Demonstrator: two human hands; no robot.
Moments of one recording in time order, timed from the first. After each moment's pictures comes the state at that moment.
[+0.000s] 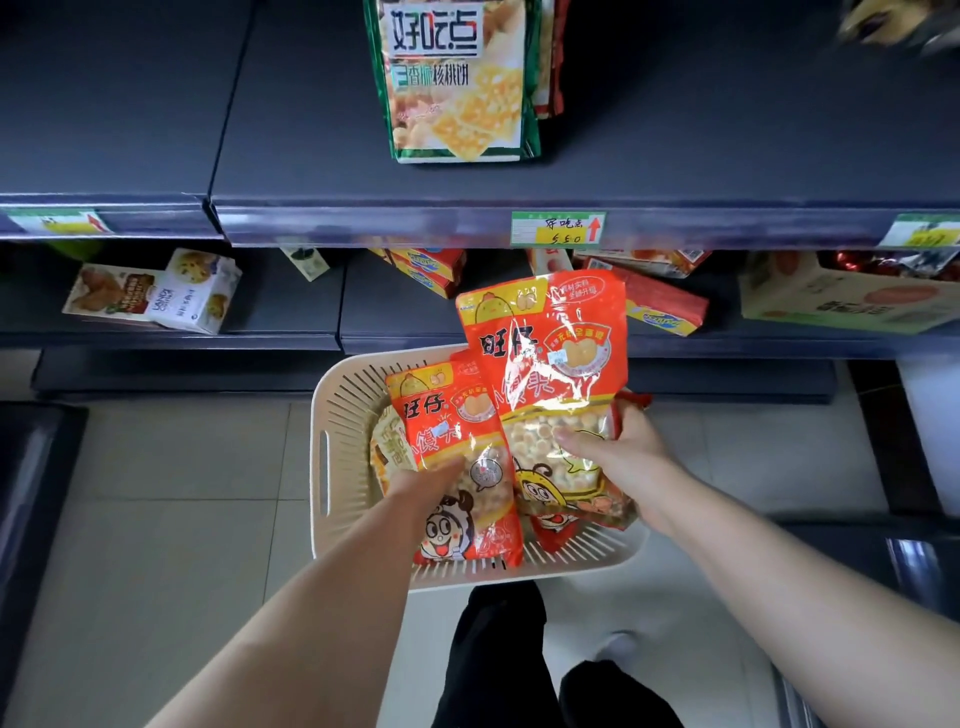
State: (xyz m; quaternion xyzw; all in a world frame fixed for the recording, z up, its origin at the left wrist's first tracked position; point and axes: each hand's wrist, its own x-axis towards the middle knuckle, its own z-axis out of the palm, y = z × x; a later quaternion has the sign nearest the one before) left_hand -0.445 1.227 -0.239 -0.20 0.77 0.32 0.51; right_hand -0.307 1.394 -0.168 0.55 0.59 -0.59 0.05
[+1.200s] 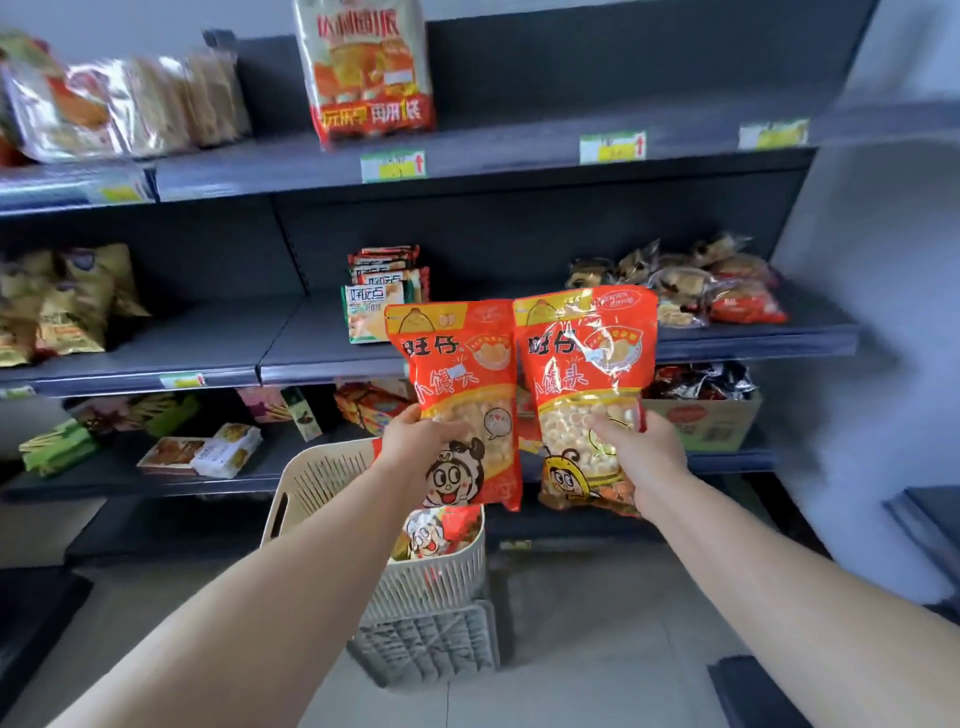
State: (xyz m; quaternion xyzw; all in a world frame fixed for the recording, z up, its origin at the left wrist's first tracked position) left_hand -0.217 1.278 0.013 0.05 0.70 0.62 0.34; right_hand -0.047 1.432 -0.003 0.50 0.56 -0.60 -0.27
